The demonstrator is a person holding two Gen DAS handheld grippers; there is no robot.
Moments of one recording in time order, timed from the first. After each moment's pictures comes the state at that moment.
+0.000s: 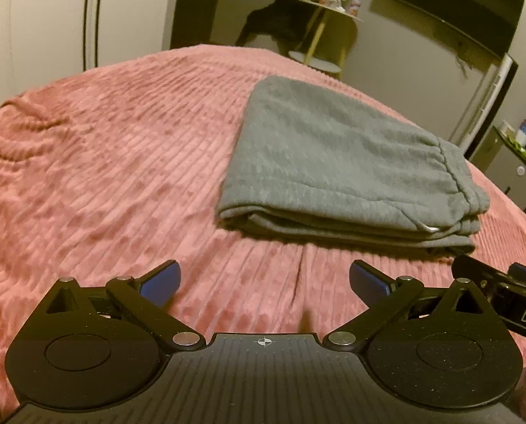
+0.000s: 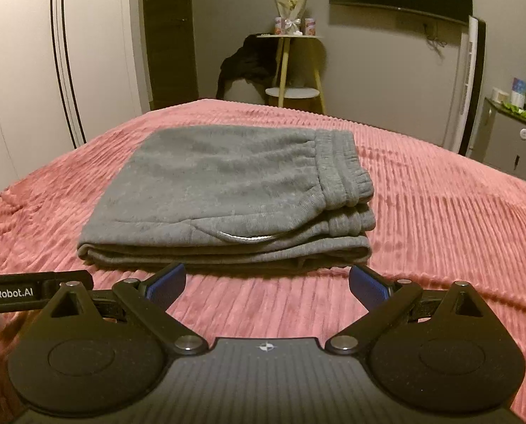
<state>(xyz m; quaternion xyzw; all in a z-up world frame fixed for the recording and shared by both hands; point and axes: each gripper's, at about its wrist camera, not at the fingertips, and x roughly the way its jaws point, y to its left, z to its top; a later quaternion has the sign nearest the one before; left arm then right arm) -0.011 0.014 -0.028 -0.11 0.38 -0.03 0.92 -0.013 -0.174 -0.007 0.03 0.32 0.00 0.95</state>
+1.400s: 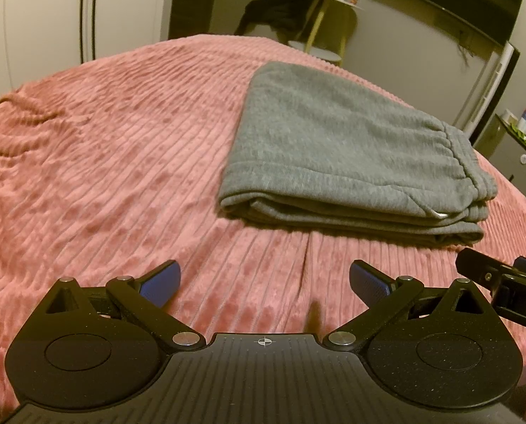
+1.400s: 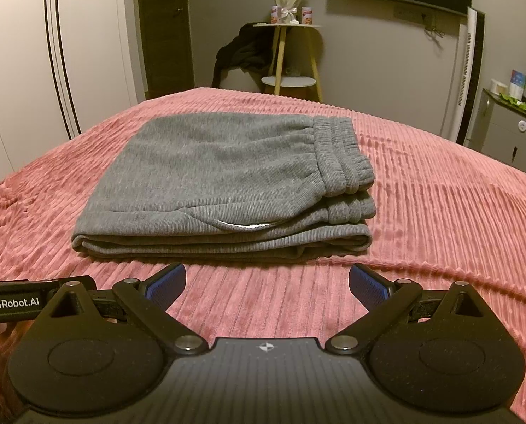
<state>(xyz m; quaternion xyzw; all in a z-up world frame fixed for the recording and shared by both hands) -0.006 0.013 -0.038 -0.10 0.39 -0.03 0.91 -0.010 -0.172 -0.011 0.02 0.34 -0.01 0.94</state>
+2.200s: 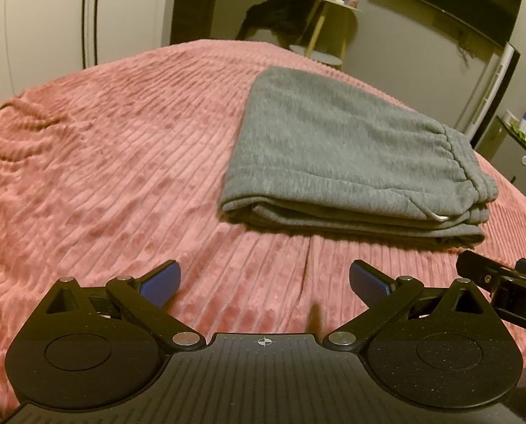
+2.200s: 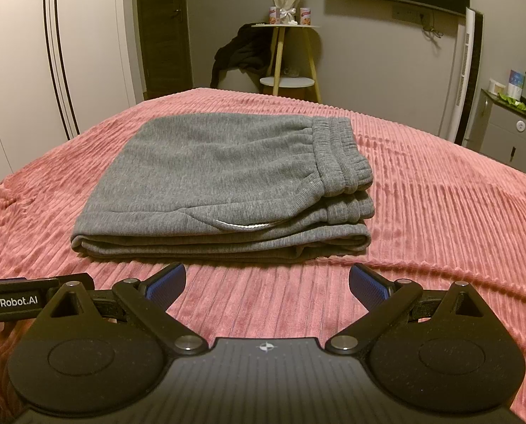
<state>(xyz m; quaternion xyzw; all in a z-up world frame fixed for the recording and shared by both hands) -0.007 0.014 -0.036 -0.10 0.38 -0.02 0.92 -0.011 -0.171 -0.011 0.02 0.34 -0.01 0.94</state>
